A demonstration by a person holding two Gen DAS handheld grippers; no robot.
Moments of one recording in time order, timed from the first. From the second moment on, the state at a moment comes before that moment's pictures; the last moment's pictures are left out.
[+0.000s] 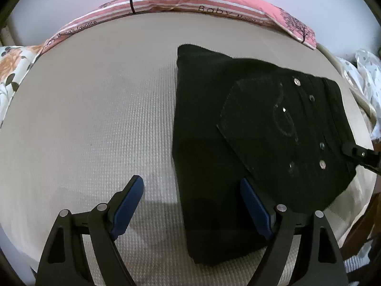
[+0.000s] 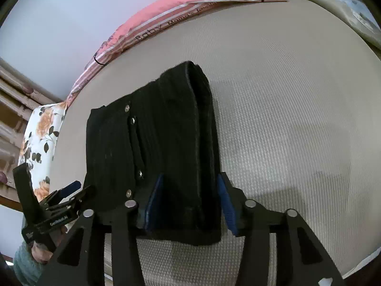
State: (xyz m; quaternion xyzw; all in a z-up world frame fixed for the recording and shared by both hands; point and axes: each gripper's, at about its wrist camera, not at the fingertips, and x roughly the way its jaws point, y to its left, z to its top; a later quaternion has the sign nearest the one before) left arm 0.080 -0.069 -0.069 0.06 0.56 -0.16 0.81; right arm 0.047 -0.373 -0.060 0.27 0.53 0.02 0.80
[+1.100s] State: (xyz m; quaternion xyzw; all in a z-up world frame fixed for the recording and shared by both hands) left arm 0.126 -0.029 -0.082 -0.16 0.63 -0.26 0.72; right arm 0.081 -0.419 -0.102 0.36 0.56 0.17 0.72
